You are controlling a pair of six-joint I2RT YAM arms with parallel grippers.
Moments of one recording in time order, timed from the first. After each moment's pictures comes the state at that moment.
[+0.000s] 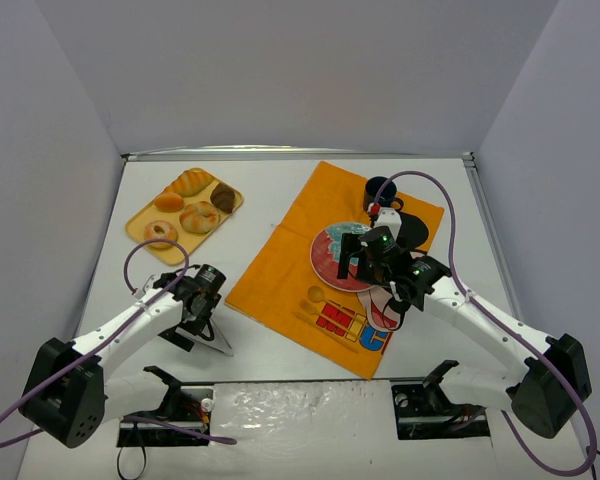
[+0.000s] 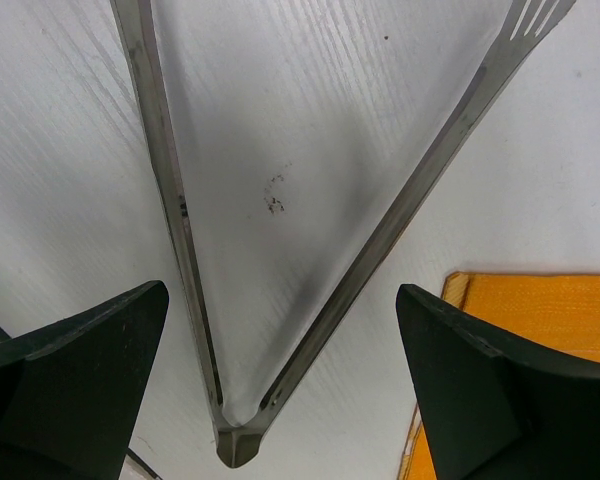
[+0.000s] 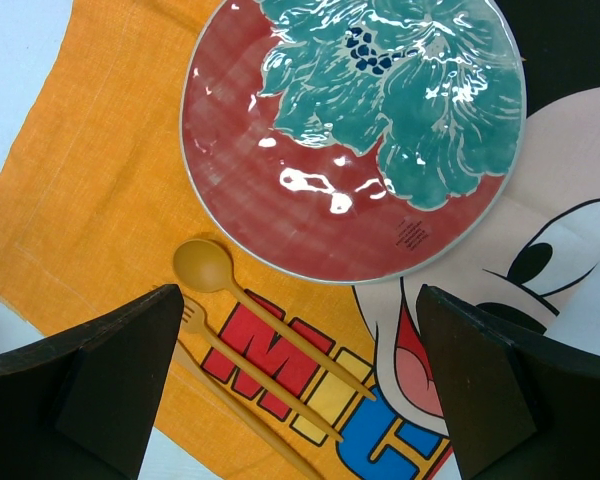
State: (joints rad) left arm -0.49 1.17 0.67 -0.98 -0.42 -1.64; right arm 0.65 1.16 0.84 -0.46 0.29 0.56
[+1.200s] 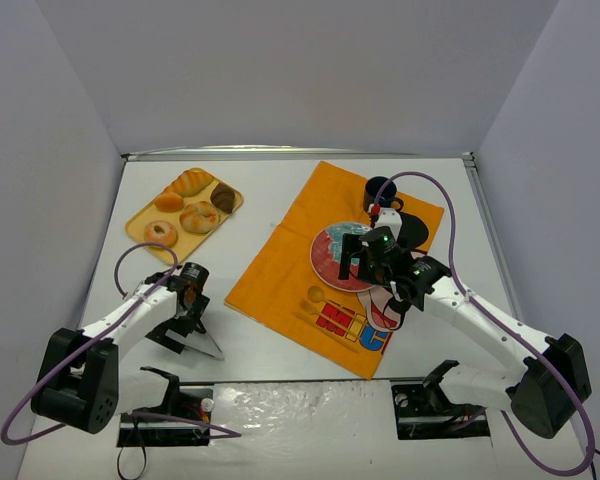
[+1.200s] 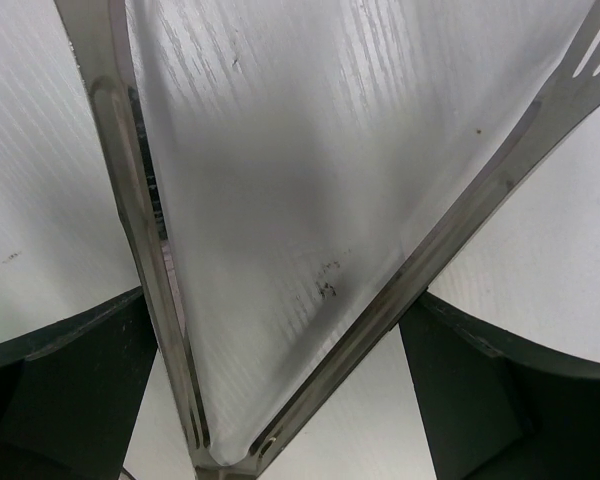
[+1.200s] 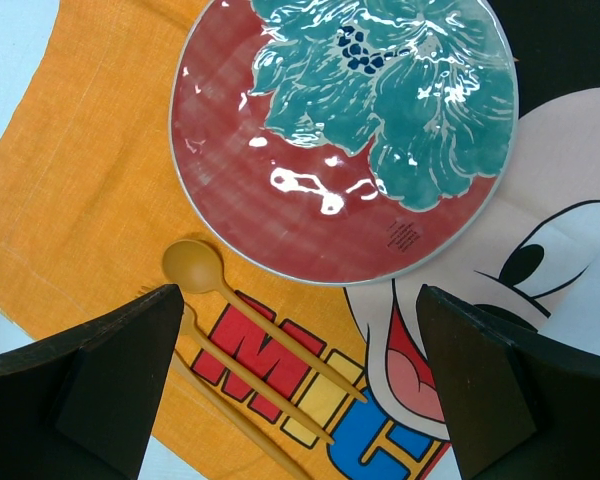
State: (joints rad) left arm -0.30 1.23 0.61 -0.89 -0.36 -1.50; right arm 0.63 1.16 0.83 -0.46 0.29 0.55
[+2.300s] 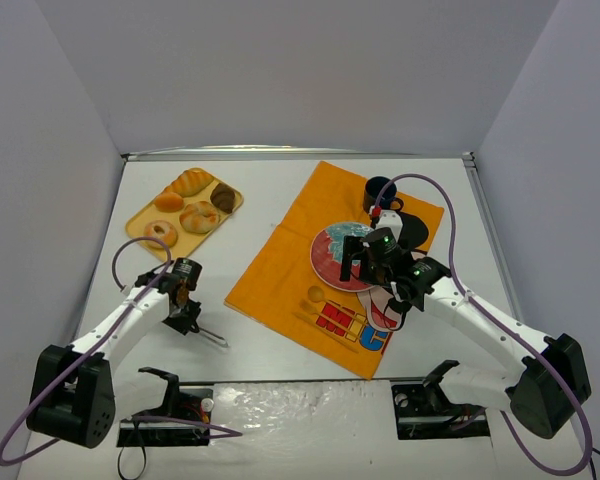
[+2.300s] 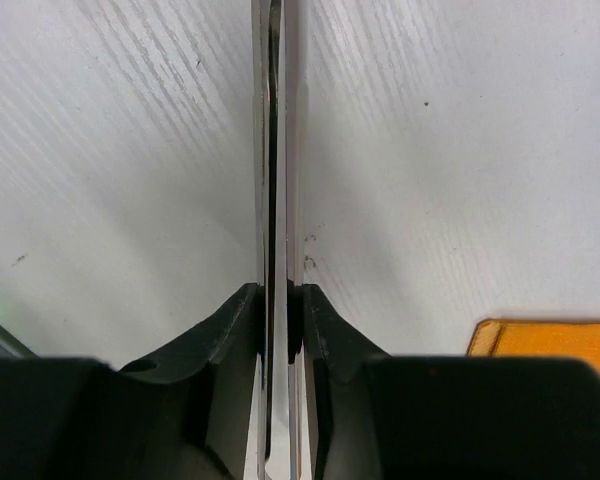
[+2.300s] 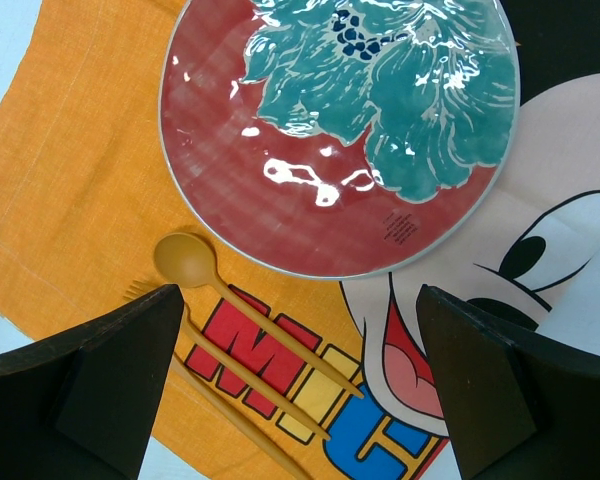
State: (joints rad) left arm -0.26 1.17 0.63 -0.90 -0.31 -1.37; right arm 0.62 1.16 0.81 -0.46 0.27 0.55
